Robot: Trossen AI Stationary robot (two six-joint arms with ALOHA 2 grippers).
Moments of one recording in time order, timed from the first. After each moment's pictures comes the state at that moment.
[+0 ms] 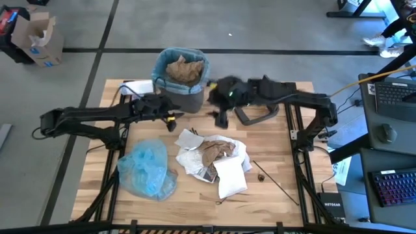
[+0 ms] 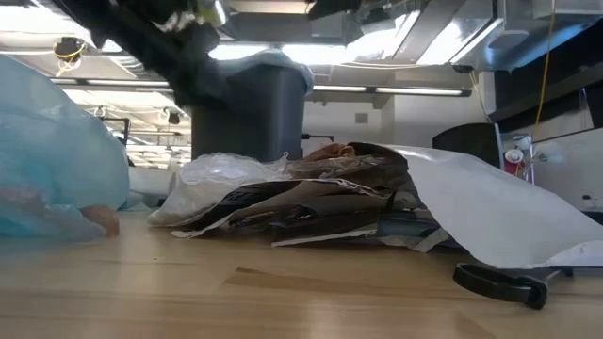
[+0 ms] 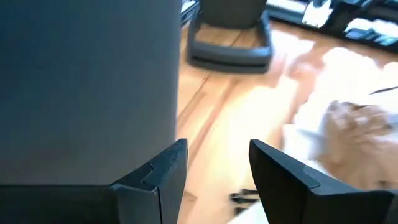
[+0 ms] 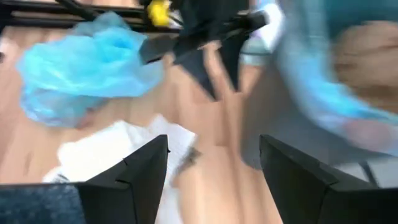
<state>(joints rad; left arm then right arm) 0.31 1.02 0.61 -0.06 -0.13 -0.12 -0.08 1.69 1.82 -0.84 0.03 -0.09</state>
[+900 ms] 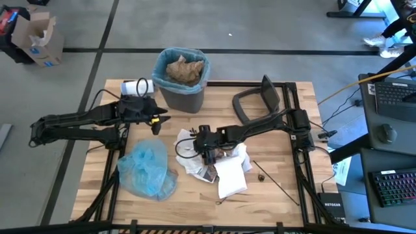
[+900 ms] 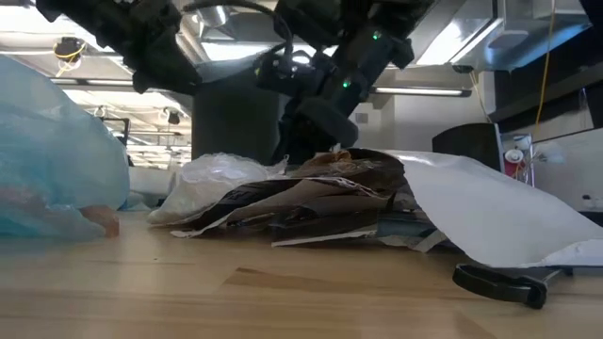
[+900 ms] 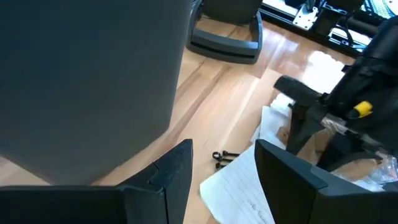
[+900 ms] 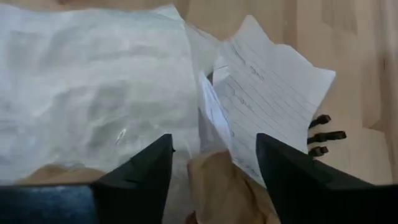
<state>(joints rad) 0.26 0.73 0.61 -0.39 -0.13 -0.26 0.08 2.03 1.36 -0.25 0.09 -0.18</state>
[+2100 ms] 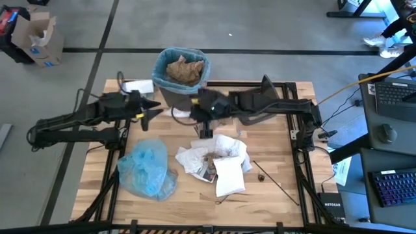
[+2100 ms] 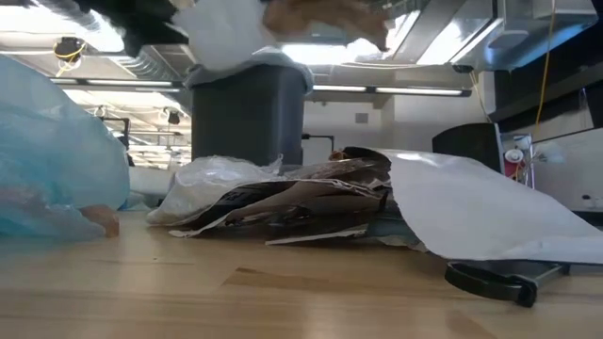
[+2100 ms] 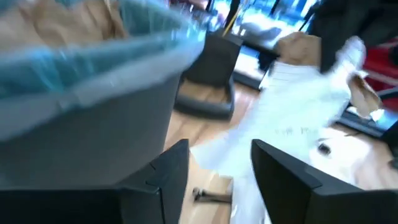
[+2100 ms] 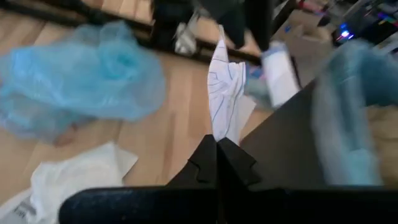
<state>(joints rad) 0.26 0.57 0.69 -0.38 -0.13 -0.23 0.00 1.88 2.01 -0.78 0.12 -0.28</state>
